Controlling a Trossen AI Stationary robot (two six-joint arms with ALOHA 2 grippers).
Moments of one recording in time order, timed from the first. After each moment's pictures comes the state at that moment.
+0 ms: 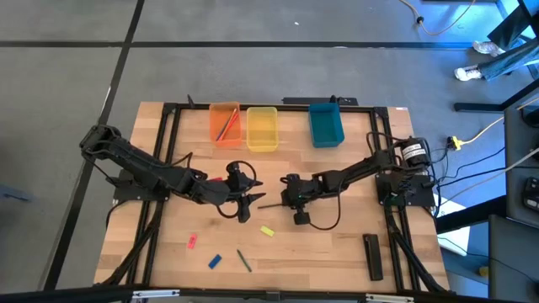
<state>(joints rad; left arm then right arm) -0.36 1.37 0.87 0.05 -0.57 -0.39 0.14 1.86 0.87 0.00 -0.01 -0.06</state>
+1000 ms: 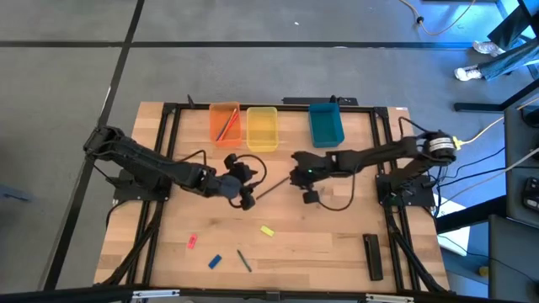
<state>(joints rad) -0.25 1.42 0.87 -0.12 -0.60 -0.42 -0.03 1.61 0.86 -0.14 0.00 -0.32</state>
